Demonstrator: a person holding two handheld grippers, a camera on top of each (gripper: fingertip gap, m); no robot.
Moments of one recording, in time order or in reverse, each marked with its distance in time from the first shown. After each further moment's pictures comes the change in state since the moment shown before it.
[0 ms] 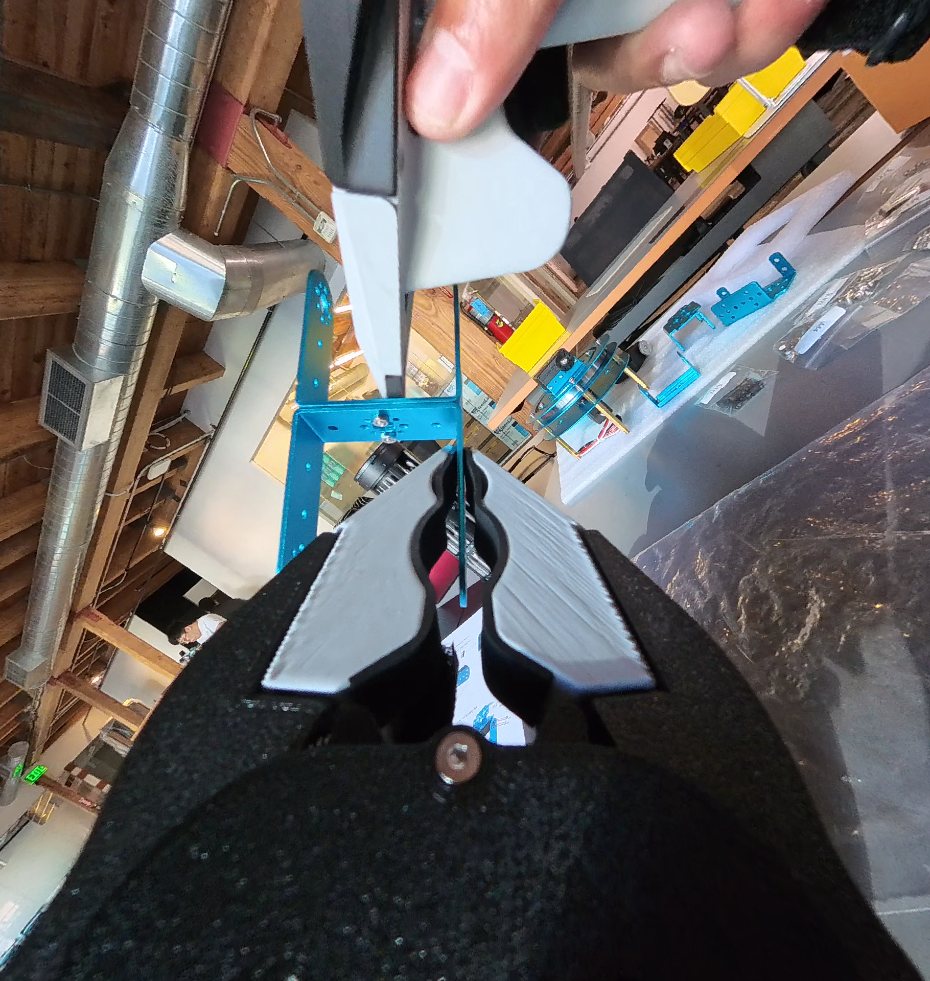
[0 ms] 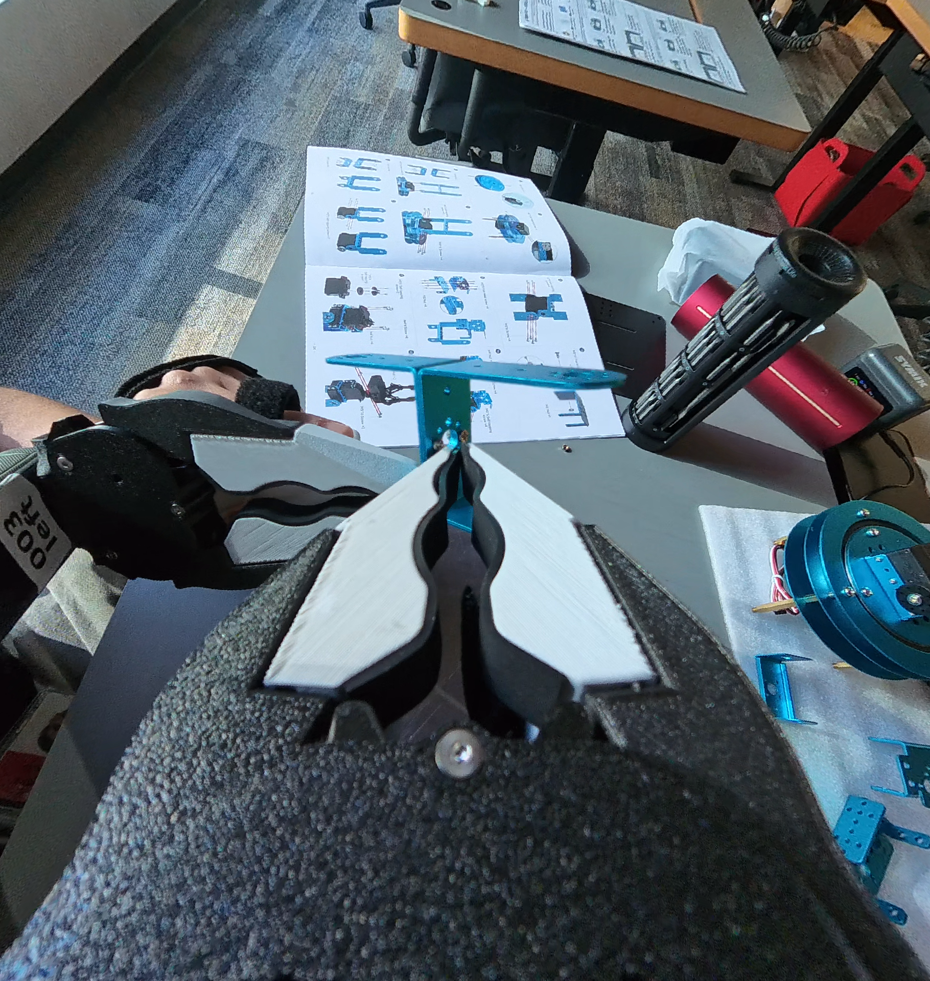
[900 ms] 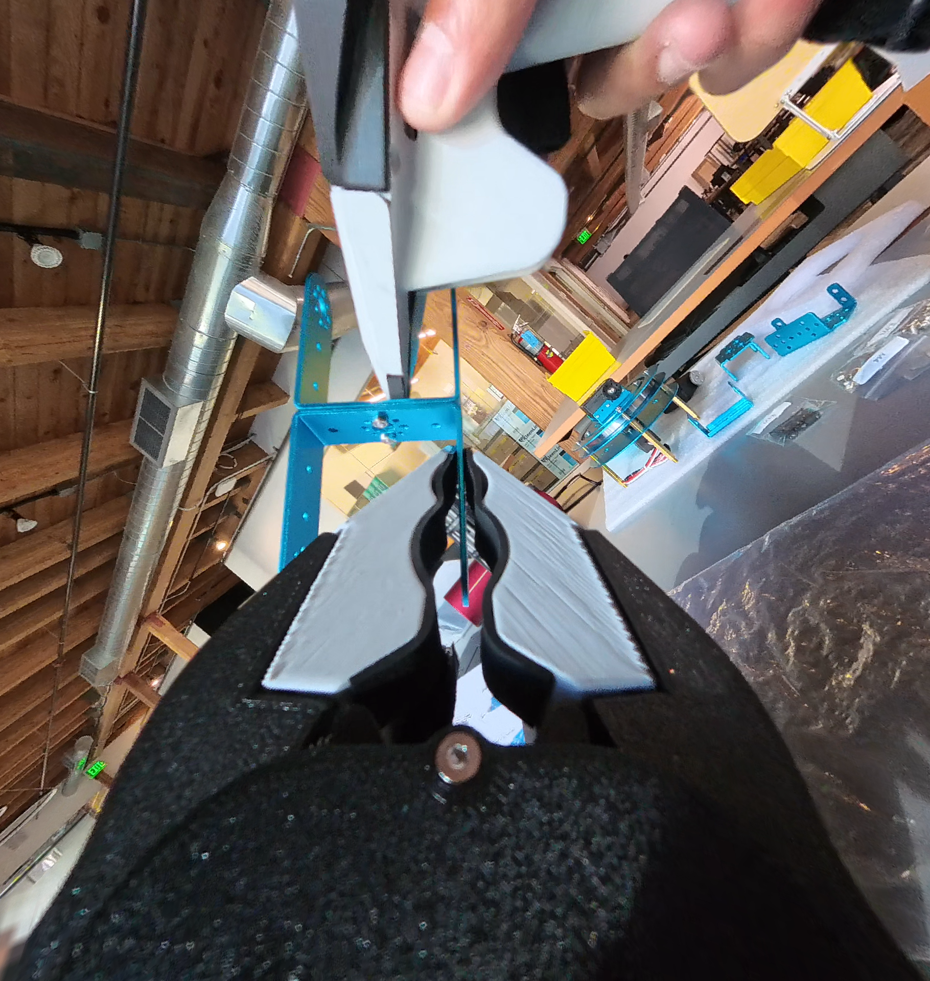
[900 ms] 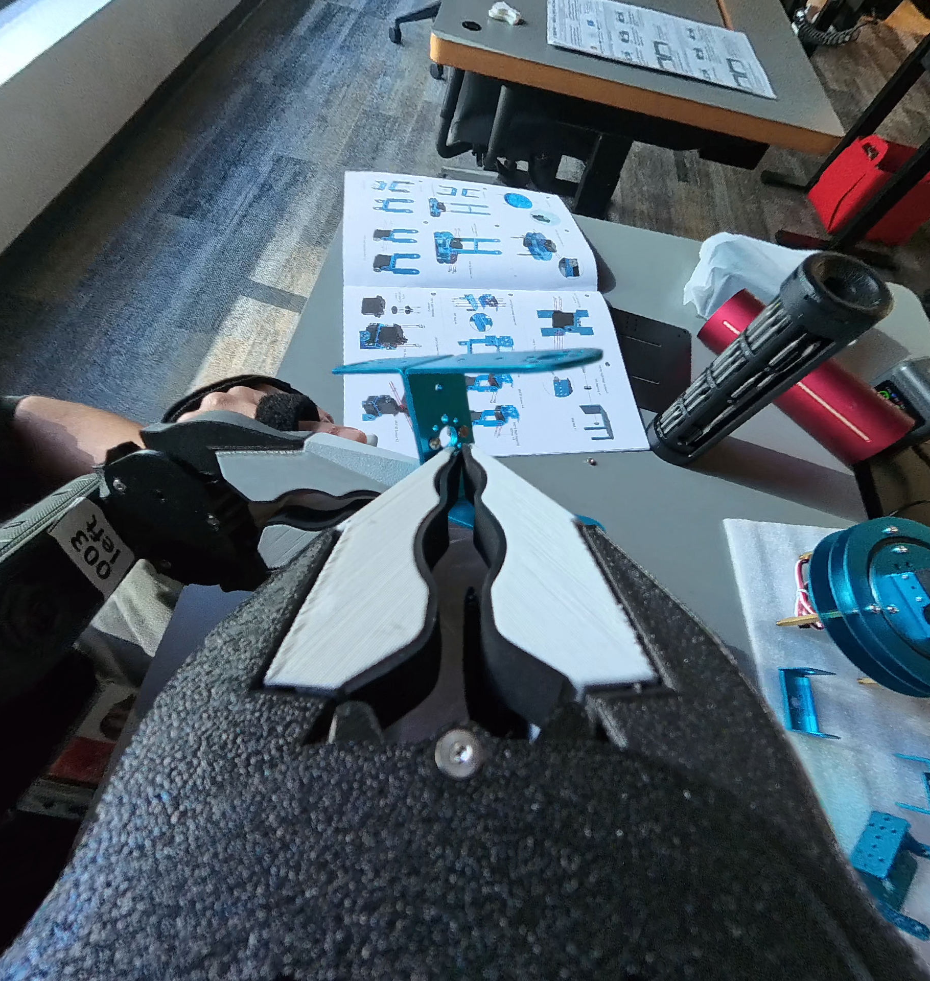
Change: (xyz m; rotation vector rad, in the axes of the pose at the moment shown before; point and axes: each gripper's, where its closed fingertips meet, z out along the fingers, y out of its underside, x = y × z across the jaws) left arm -0.017 -0.013 -0.011 0.066 -0.111 0.031; right arm -0.015 -0.016 -0.010 0.008 -0.045 0.017
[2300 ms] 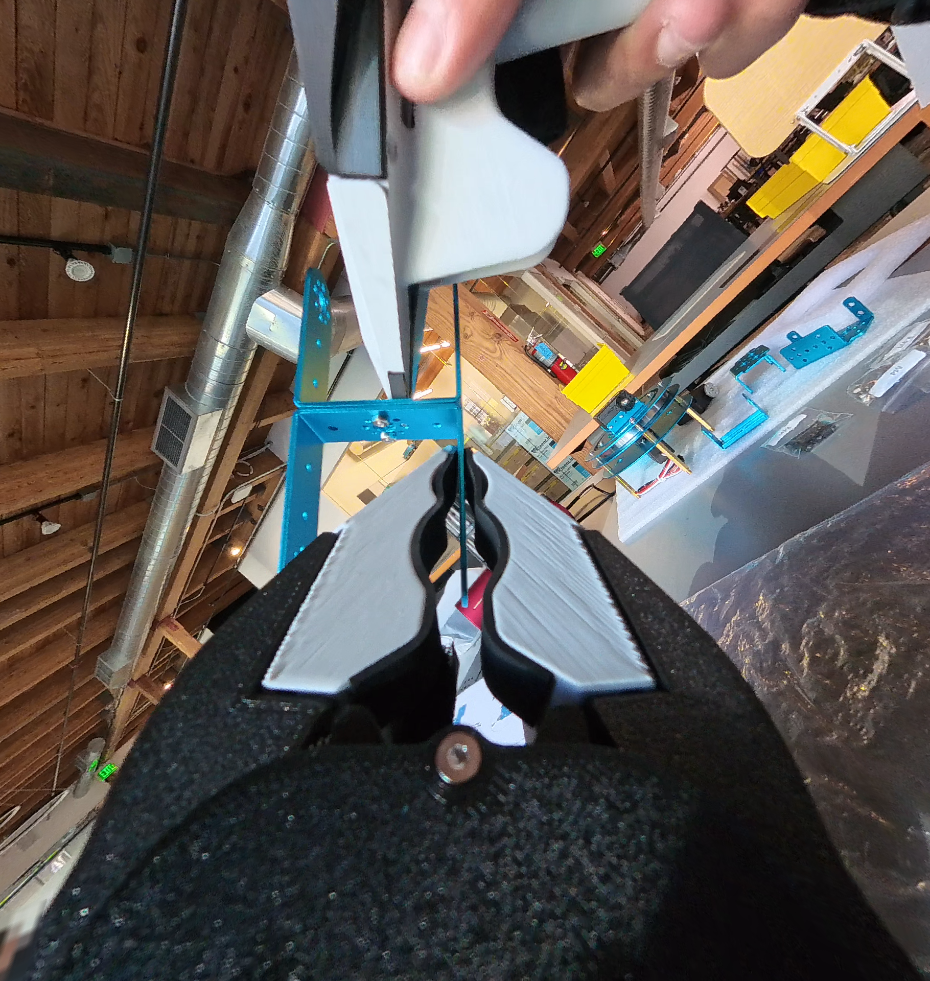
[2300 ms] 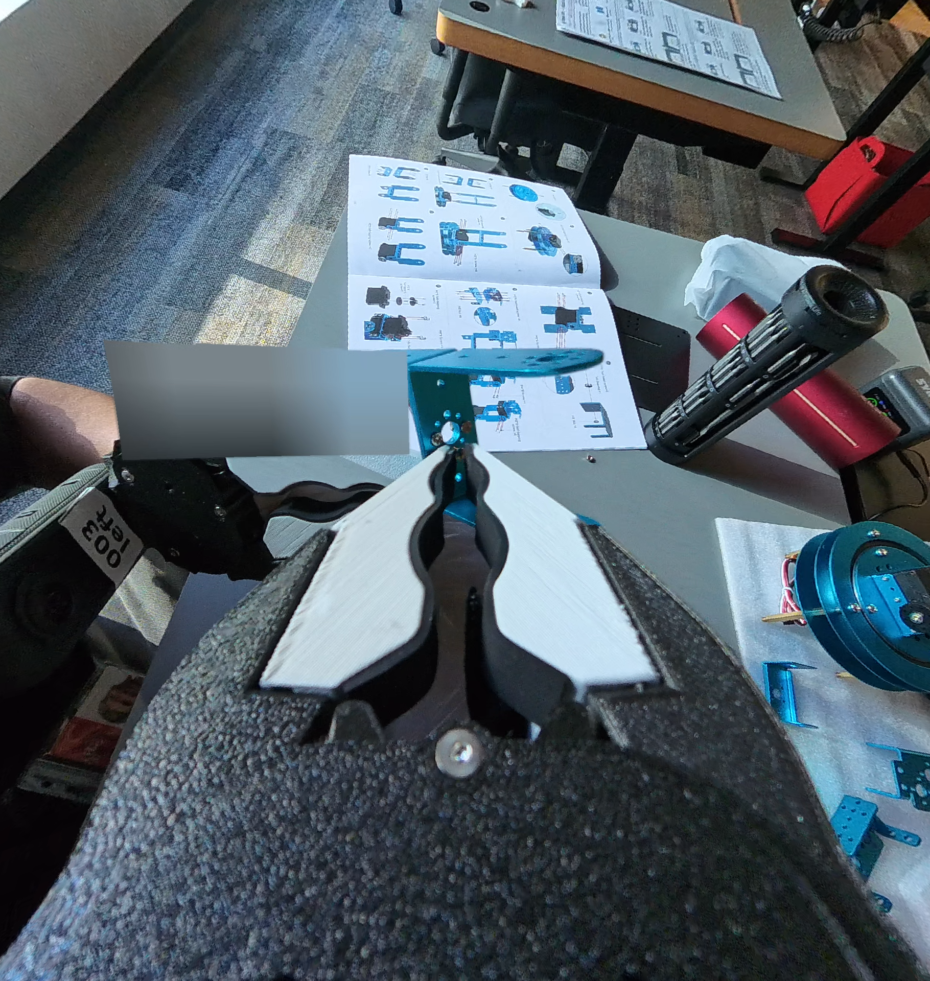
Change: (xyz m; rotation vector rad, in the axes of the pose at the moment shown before) left arm -0.007 -0.005 -0.004 0.025 -0.032 0.004; right arm -0.007 -0.004 -0.005 -0.028 0.006 -0.034
